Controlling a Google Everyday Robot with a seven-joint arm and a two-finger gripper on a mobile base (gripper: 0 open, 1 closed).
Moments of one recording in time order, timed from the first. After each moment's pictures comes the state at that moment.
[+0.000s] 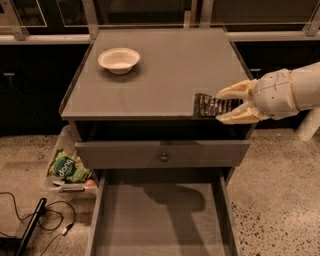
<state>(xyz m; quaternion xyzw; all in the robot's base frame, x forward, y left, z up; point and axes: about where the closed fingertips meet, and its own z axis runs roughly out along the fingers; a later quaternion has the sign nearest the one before) 0.531 -0.182 0.892 -0.65 0.61 0.09 0.44</state>
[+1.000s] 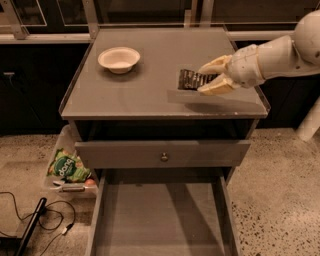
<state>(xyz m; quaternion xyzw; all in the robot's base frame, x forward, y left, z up) 0.641 -0.163 0.894 -0.64 0.60 0.11 0.46</state>
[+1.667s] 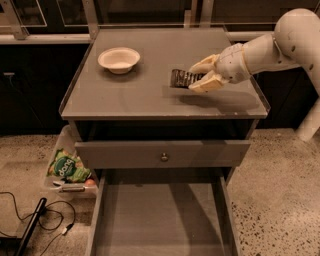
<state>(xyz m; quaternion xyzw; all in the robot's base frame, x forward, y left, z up) 0.676 -0.139 0.881 -0.64 0.61 0.16 0.44</state>
